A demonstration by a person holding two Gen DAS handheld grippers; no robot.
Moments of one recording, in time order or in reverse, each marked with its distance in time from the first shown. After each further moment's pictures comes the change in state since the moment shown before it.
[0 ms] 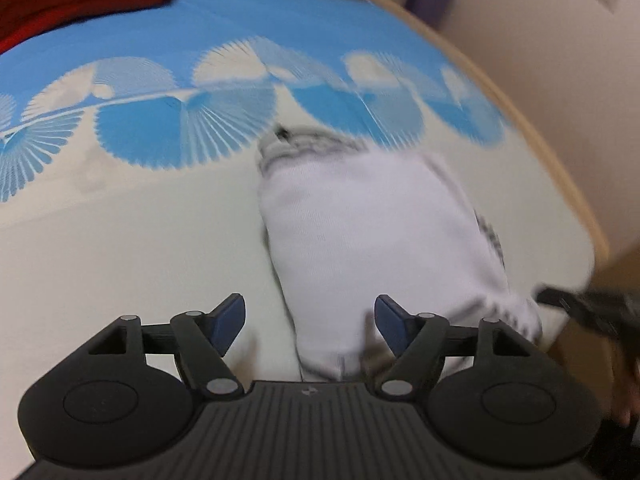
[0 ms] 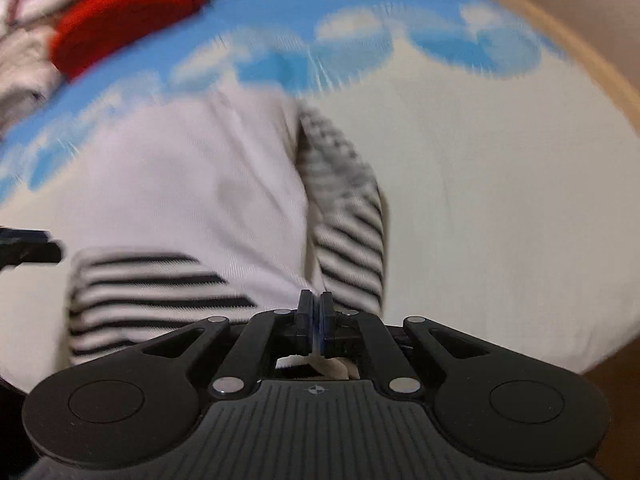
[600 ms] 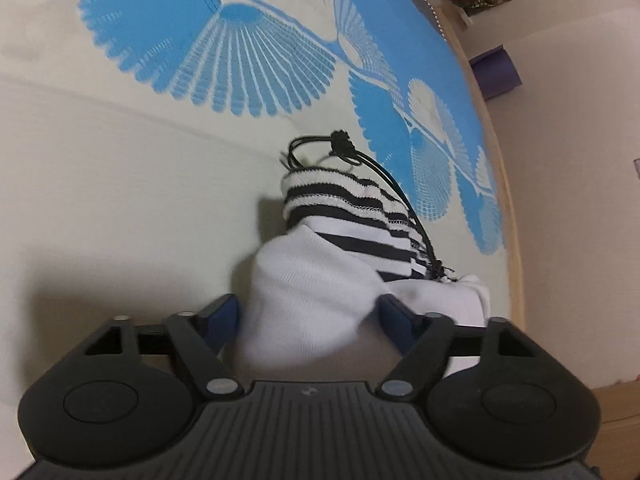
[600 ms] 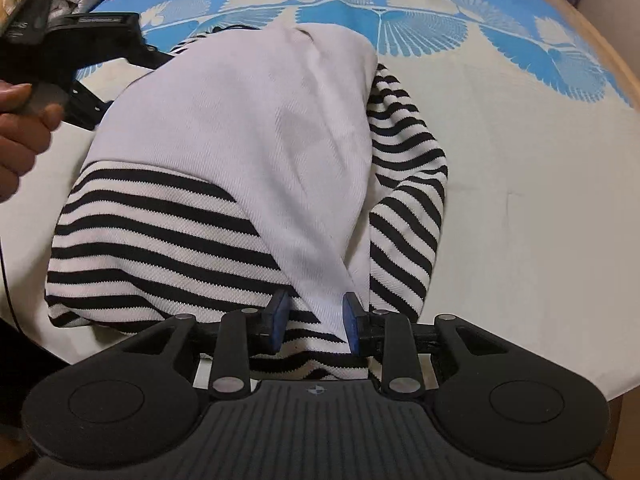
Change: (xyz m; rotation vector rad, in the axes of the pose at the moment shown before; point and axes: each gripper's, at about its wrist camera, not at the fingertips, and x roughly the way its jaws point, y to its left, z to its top) left arm 0.131 0.066 0.041 -0.493 0.093 -0.275; right arm 0.059 0.027 -0.009 -0.220 0.248 -0.023
